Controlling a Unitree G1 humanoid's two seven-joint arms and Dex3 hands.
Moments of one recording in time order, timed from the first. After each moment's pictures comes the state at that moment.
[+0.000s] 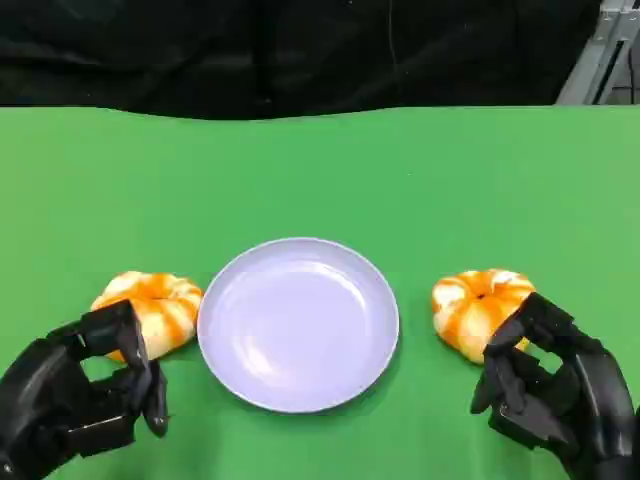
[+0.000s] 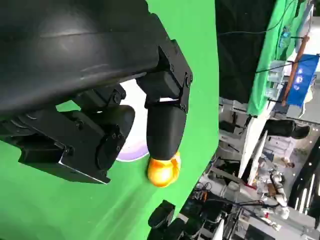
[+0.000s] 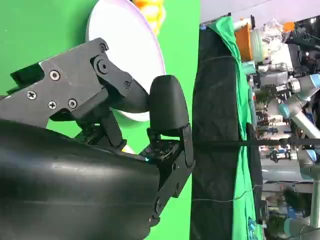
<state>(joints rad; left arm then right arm) 0.10 0.23 0.19 -0.01 -0.50 0.22 -0.58 0.14 0.09 0.02 0.05 0.16 -0.22 0.16</state>
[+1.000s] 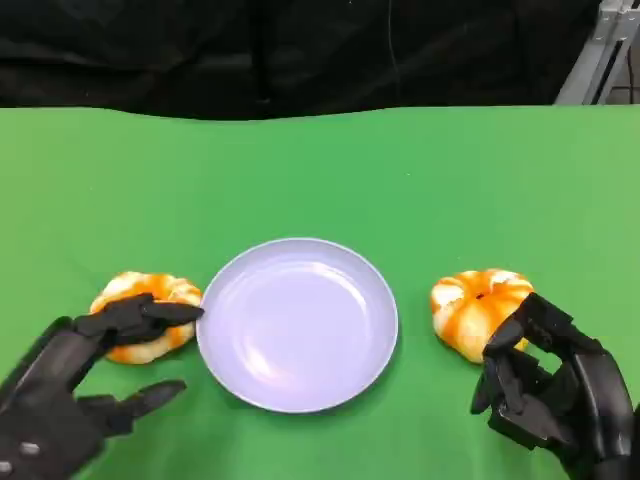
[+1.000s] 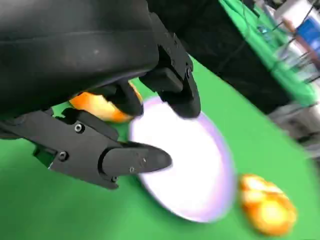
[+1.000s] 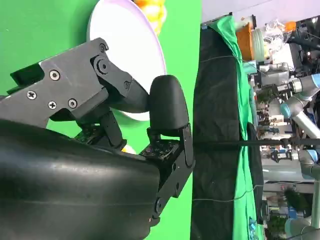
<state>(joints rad) 0.09 0.34 0.07 0.02 0.25 -0.28 -0.28 0.14 0.09 0.02 0.05 0.15 -0.22 0.16</state>
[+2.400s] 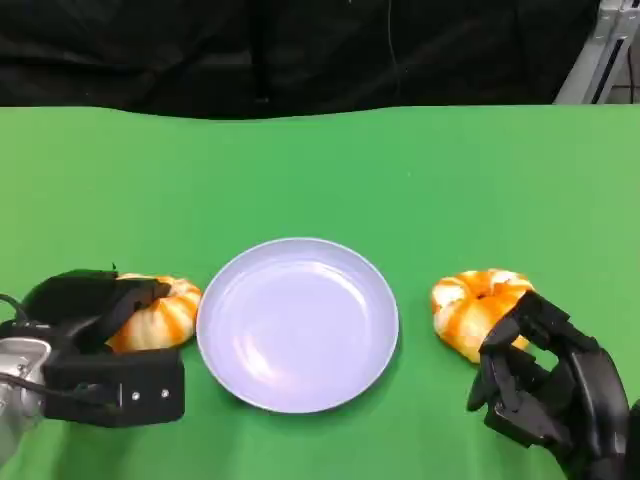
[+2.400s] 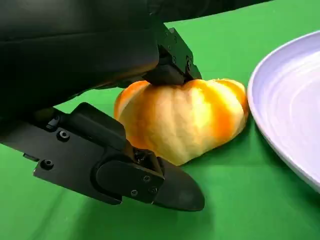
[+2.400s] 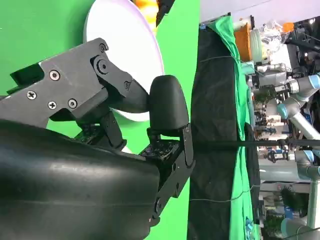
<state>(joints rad) -0.53 0.44 -0.43 0.96 0.77 -0.35 0.15 0.13 0.09 0.02 0.07 0.15 -0.24 0.15</state>
